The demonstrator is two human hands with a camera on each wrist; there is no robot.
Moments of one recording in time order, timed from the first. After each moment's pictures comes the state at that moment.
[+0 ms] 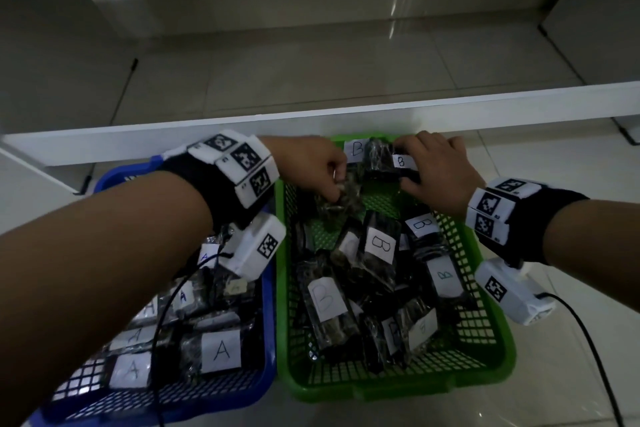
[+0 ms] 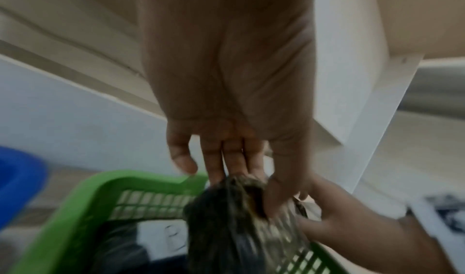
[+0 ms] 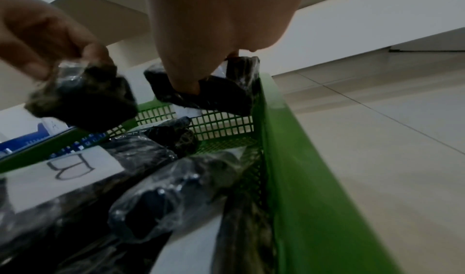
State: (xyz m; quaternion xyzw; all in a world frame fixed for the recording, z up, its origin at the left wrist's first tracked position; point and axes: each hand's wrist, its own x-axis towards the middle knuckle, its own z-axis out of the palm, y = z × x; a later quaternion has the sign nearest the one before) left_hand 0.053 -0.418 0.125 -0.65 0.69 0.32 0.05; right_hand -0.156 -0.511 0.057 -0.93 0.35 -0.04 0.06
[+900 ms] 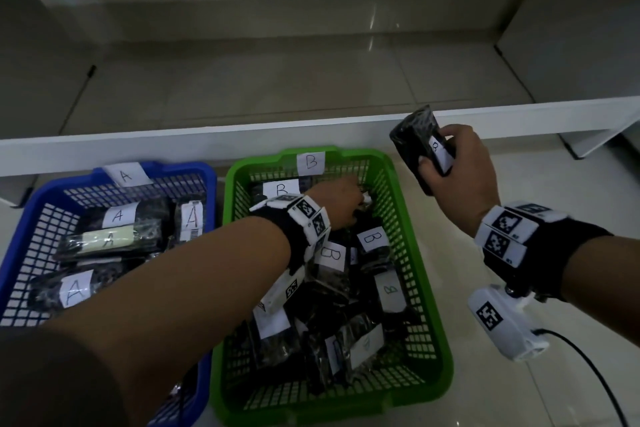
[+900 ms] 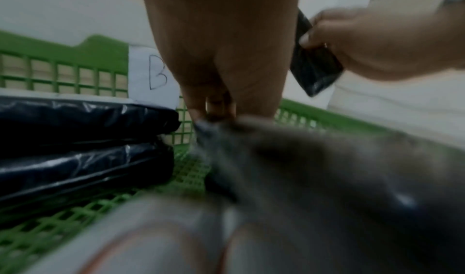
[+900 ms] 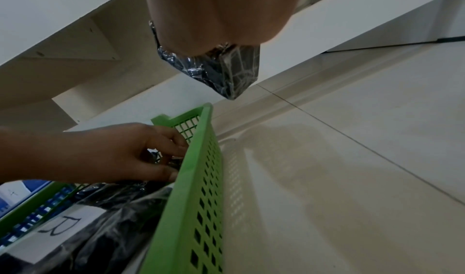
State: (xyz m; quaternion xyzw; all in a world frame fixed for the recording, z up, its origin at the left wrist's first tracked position) left_hand -0.040 -0.471 0.032 -0.63 0.76 0.15 0.07; right_hand -0.228 -0.543 0.069 -0.79 0.48 -0.32 0.22
